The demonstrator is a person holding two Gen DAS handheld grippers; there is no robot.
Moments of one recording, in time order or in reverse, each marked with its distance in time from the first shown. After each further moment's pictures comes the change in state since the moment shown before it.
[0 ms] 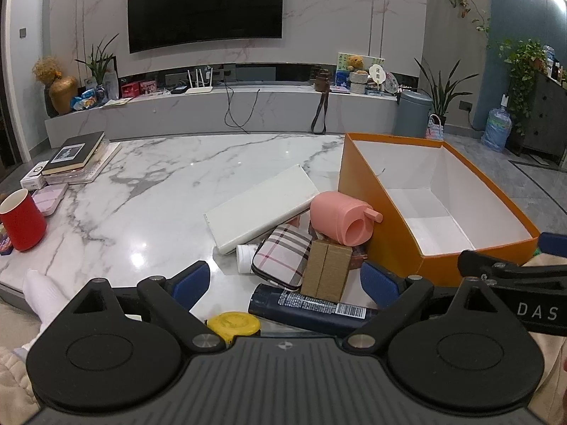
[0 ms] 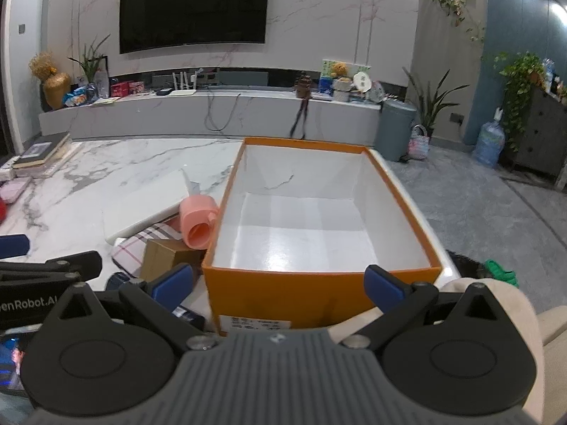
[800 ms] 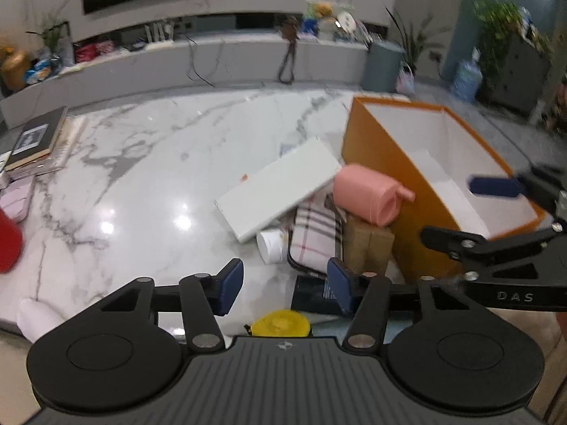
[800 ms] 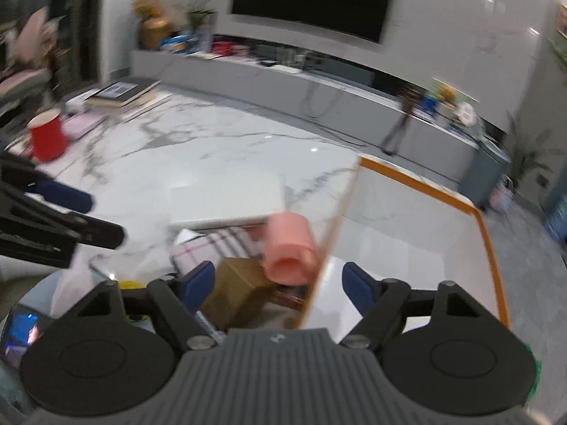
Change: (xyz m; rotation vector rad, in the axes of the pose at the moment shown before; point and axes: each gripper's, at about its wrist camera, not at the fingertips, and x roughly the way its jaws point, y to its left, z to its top) left arm 0.047 0.069 0.037 0.077 0.230 -0.162; right arm 0.049 0.067 0.041 -0.350 0.057 0.244
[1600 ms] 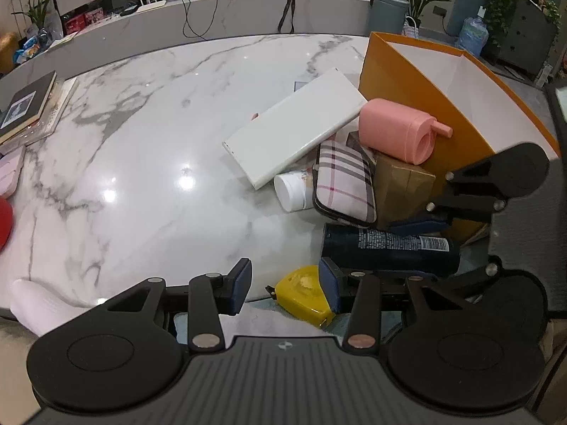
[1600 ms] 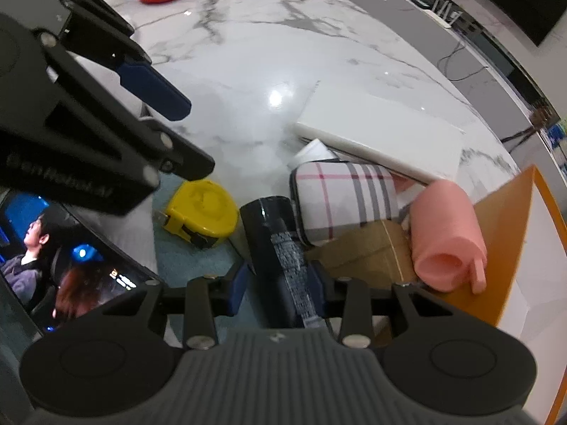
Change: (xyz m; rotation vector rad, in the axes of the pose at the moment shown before) left arm 0.037 0.020 -0.020 0.022 0.142 0.016; right arm 0.086 0.076 -0.013 -0.426 0.323 0.256
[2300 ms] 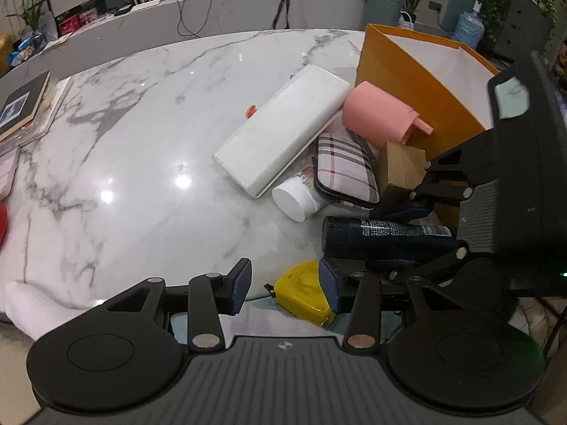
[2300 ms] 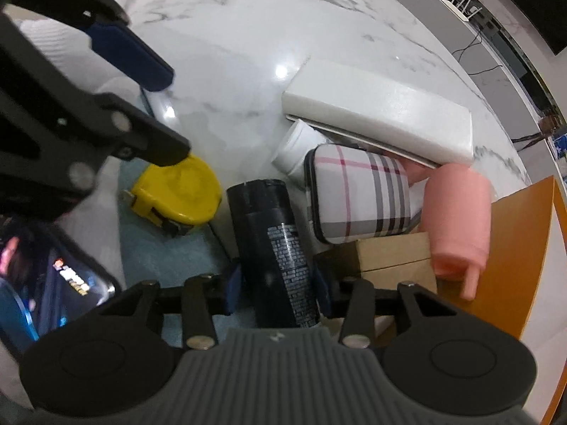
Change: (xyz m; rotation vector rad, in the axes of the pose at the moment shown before) left arm 0.007 -0.001 0.000 0.026 0.009 -0.006; right arm 0.025 -0.006 0.008 -0.076 0.084 -0.015
